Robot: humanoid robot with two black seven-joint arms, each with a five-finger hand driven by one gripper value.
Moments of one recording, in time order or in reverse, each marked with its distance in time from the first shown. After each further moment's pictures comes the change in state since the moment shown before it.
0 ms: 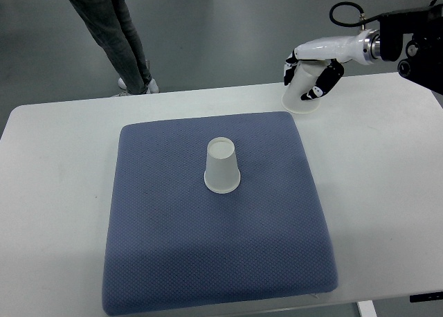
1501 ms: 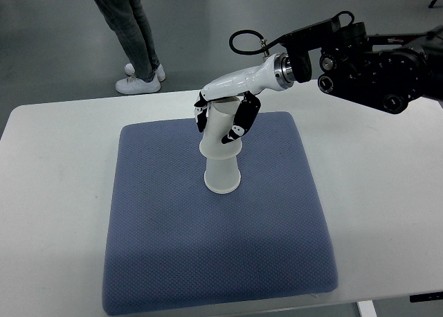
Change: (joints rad) left arm 0.000 0.000 0.000 0.000 0.000 0.000 0.000; right arm 0.018 0.199 0.076 0.126 -0.005 0.103 -0.002
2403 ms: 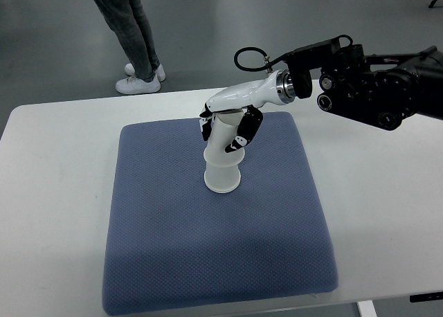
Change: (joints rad) left arm 0.000 0.000 0.000 0.000 0.000 0.000 0.000; right arm -0.065 0.012 0.001 -0.016 -0.035 -0.055 -0.007
